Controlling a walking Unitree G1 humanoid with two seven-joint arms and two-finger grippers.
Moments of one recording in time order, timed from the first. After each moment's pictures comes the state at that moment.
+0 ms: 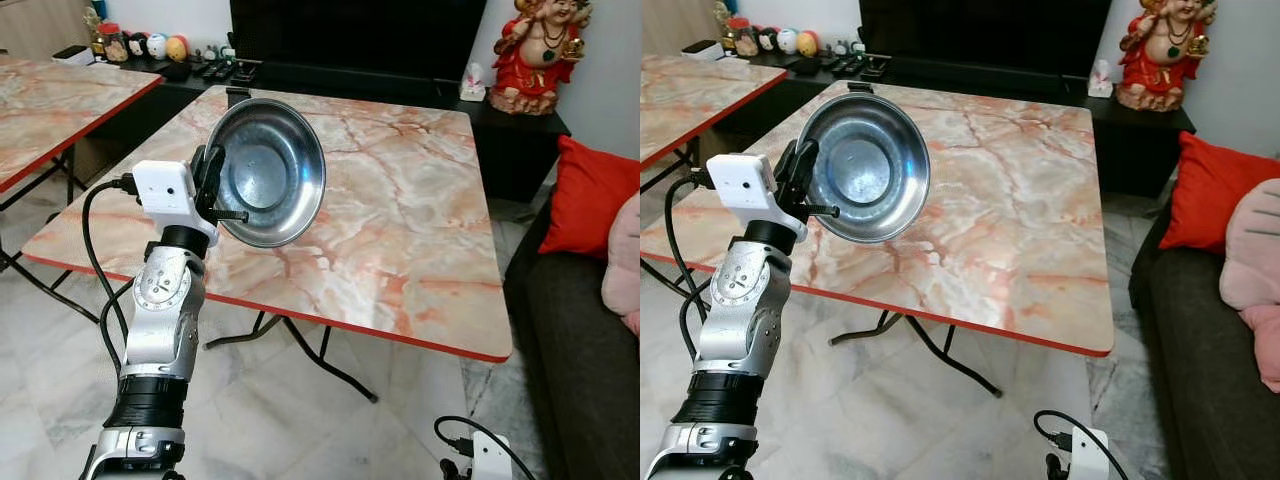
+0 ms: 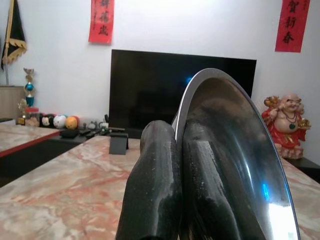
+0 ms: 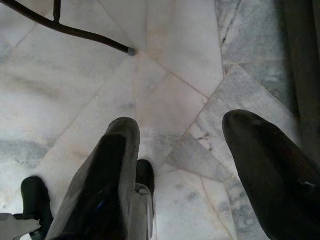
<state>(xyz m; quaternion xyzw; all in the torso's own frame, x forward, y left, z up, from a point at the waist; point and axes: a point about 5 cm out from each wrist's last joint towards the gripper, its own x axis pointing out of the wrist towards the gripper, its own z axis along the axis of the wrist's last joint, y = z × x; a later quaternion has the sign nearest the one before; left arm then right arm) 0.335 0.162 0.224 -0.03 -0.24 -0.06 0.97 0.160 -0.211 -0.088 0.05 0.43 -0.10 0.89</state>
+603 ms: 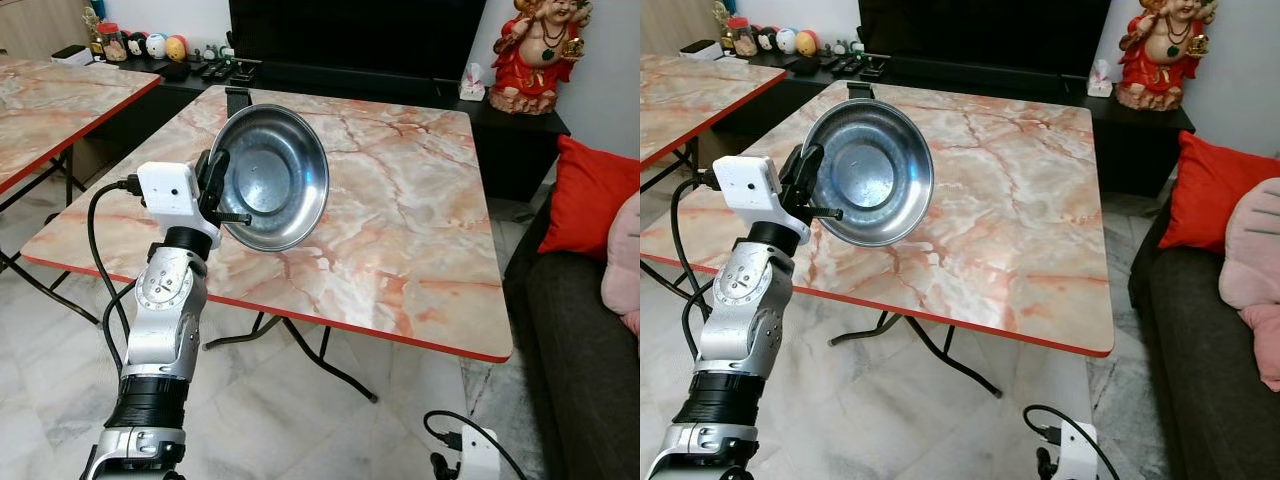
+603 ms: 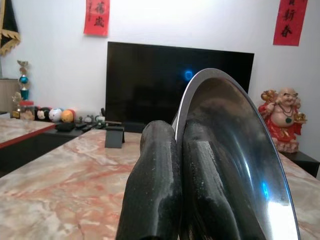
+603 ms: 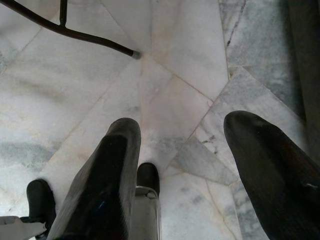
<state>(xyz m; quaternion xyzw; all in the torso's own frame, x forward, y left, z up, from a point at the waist) 0.336 0.164 0.221 -0.03 -0.22 -0.05 0.97 0.166 -0.200 -0.088 0.04 0.43 -0.10 0.90</state>
